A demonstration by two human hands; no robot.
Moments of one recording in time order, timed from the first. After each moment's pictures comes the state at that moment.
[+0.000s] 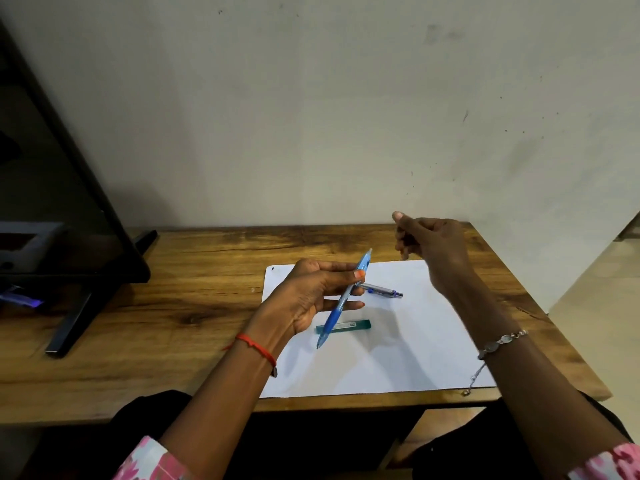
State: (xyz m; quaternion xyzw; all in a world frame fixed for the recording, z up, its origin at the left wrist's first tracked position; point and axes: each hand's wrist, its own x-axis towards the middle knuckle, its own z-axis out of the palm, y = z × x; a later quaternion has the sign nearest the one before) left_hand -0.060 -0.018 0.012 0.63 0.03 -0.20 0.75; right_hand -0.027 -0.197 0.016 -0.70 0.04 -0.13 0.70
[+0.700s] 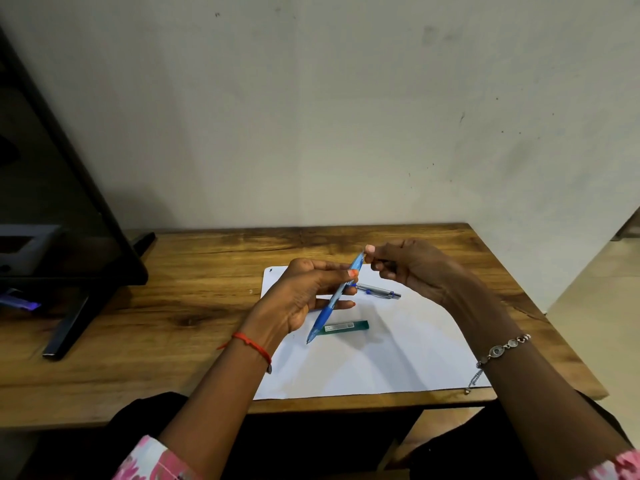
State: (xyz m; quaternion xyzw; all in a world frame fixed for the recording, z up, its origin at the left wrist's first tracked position) left_hand -0.058 -0.016 0.010 0.65 0.04 -0.19 0.73; right_hand -0.034 -0.192 0.014 -0.67 0.00 0.15 0.73
